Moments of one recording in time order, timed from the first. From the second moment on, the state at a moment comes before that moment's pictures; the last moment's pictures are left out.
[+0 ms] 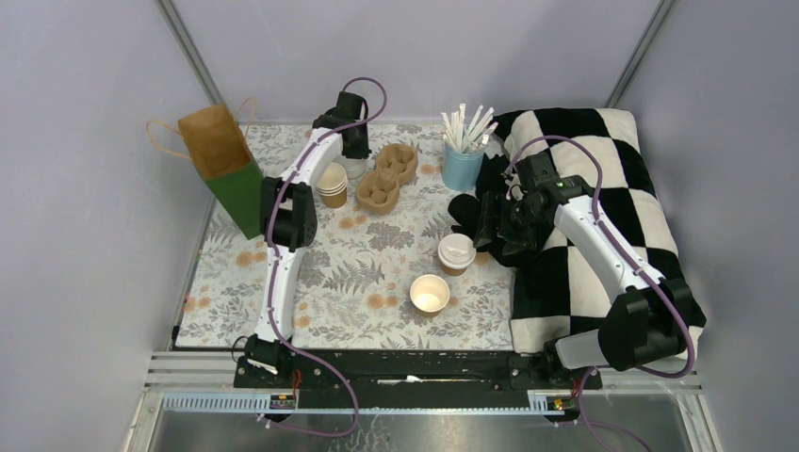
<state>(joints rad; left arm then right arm) -0.26 2.48 2.31 -0.72 -0.01 -0.29 0.27 1.40 1.18 -1.01 -0.33 0.39</state>
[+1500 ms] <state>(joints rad) -0.20 2.41 2.31 -0.71 0.12 -0.34 0.27 1.40 1.18 -1.01 -0.34 0.39</state>
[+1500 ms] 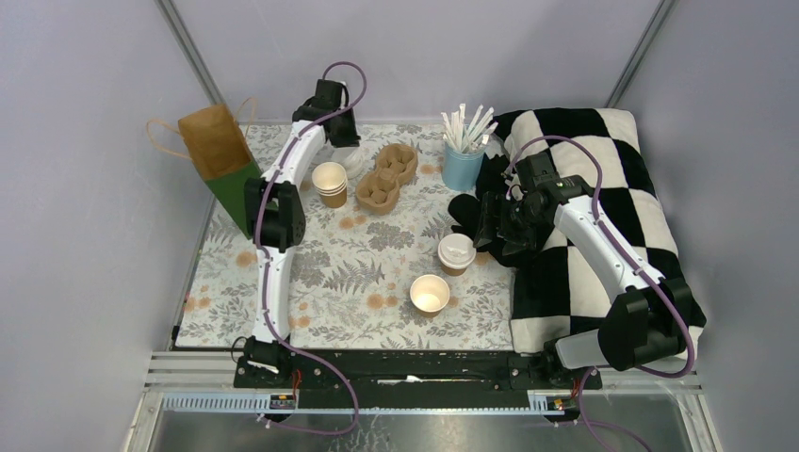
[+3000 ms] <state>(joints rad) -0.19 2.46 2.31 -0.77 0.18 -0.31 0.27 1.40 1.18 -1.01 -0.34 0.39</state>
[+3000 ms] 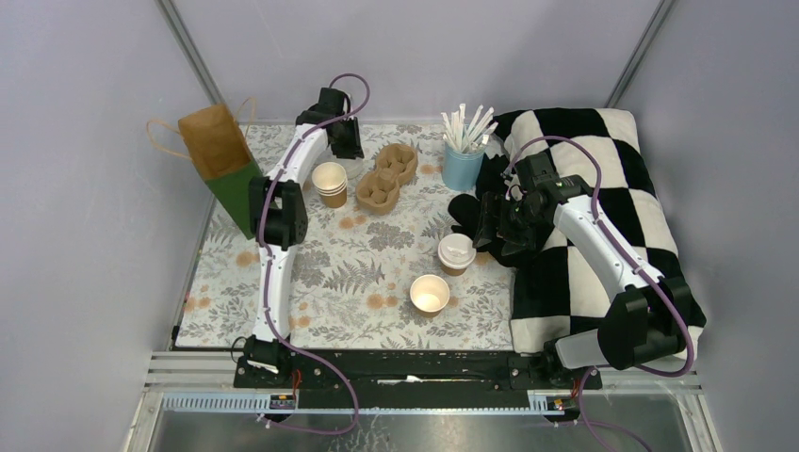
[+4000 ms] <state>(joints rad) -0.20 2.48 2.36 -0.76 0.13 -0.31 0.27 1.40 1.18 -1.01 -0.35 0.39</state>
